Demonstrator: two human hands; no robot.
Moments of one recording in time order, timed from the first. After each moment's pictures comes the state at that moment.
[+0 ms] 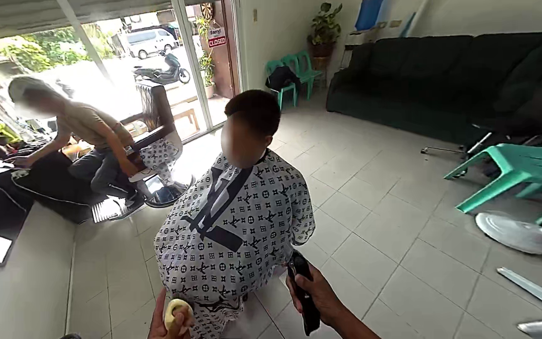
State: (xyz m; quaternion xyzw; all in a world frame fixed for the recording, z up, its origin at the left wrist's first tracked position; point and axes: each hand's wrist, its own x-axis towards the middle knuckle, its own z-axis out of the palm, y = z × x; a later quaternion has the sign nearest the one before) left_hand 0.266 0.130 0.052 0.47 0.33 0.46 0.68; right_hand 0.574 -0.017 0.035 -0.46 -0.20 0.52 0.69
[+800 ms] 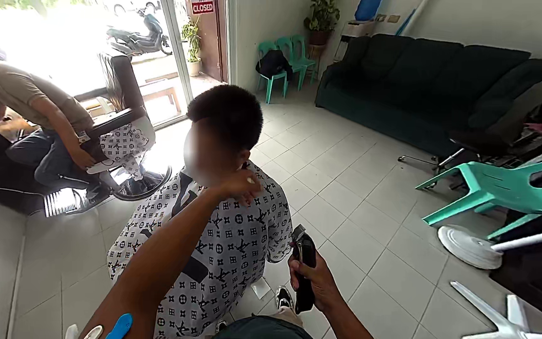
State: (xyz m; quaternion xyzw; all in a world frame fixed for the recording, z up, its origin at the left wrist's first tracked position) left_hand 0.699 0.338 0.176 0.80 0.19 -0.04 0.57; right_hand 0.733 0.046 0.048 -0.54 -0.13 0.40 0.73
